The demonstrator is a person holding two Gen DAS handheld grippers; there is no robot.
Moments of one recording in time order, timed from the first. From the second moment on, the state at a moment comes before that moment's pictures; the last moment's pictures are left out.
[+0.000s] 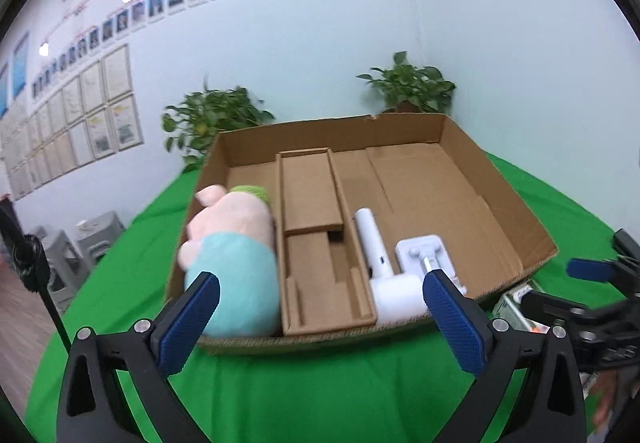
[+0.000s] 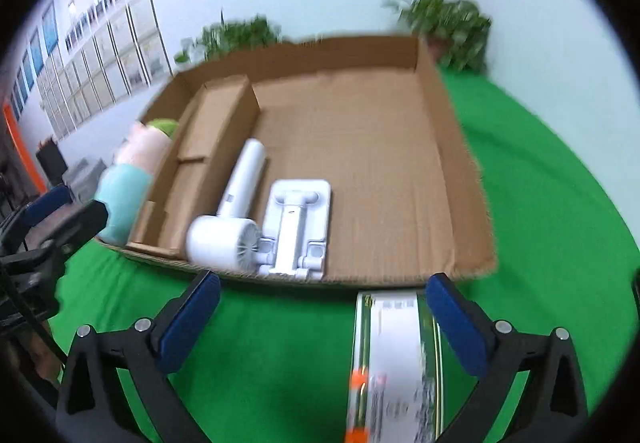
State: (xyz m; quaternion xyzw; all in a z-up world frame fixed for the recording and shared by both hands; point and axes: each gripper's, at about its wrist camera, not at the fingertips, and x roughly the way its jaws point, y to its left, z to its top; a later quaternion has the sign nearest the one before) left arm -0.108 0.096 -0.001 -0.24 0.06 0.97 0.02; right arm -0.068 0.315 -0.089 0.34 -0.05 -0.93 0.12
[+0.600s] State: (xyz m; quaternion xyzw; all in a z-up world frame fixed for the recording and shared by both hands) left arm -0.063 0.089 -0.016 -0.26 0.04 0.96 -0.04; right arm -0.018 0.287 -0.057 0.28 -0.04 -0.95 0.11
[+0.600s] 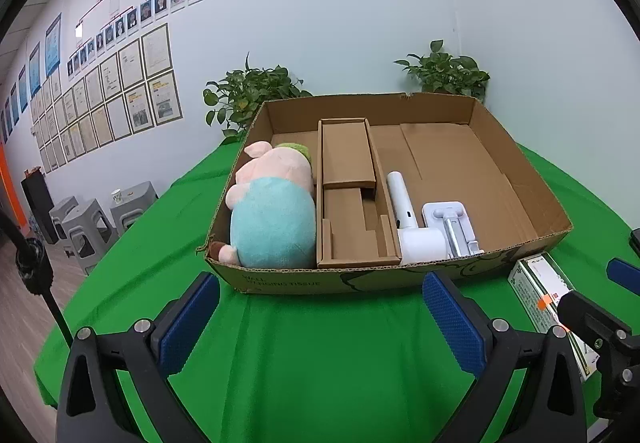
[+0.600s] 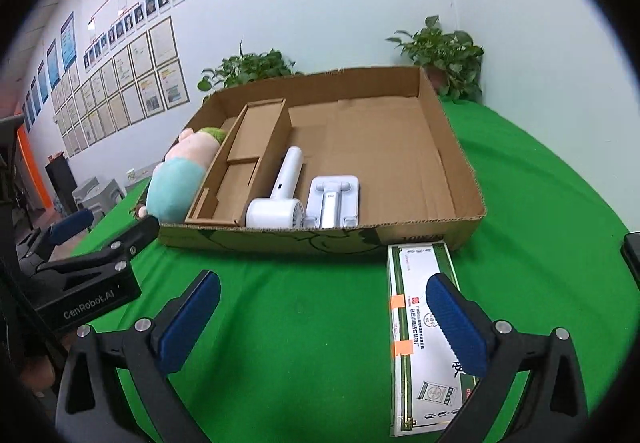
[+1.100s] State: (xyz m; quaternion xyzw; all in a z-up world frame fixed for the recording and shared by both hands) left arm -0.062 0.079 -0.024 -0.28 0.01 0.96 -0.04; right arm -0.018 0.275 -0.056 0.27 0.01 -0.96 0.08
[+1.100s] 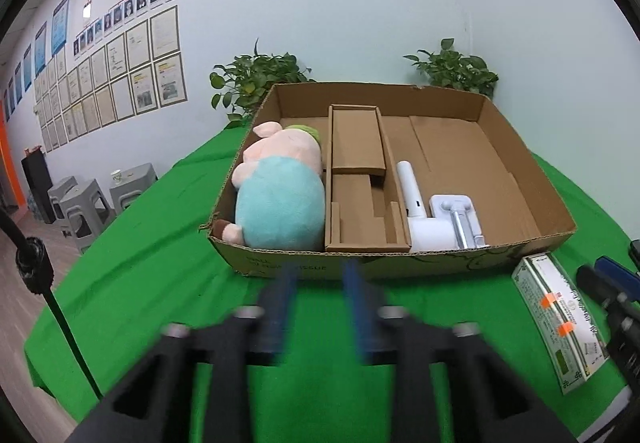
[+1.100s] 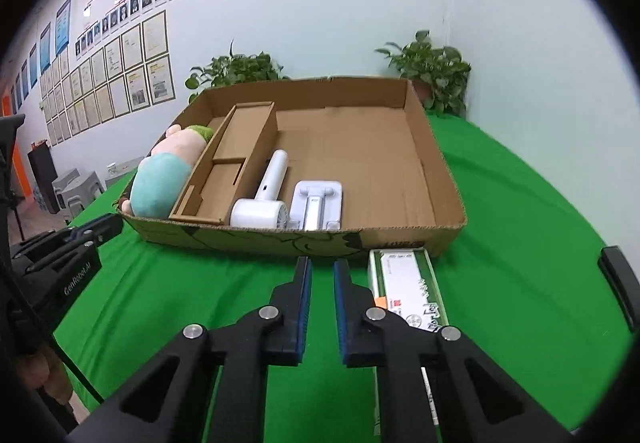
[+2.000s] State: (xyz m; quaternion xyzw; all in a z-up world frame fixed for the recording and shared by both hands) left arm -0.064 0.082 -0.029 -0.28 0.01 0.96 -0.05; right arm -0.015 0.275 -0.059 0.26 0.01 -0.96 0.09
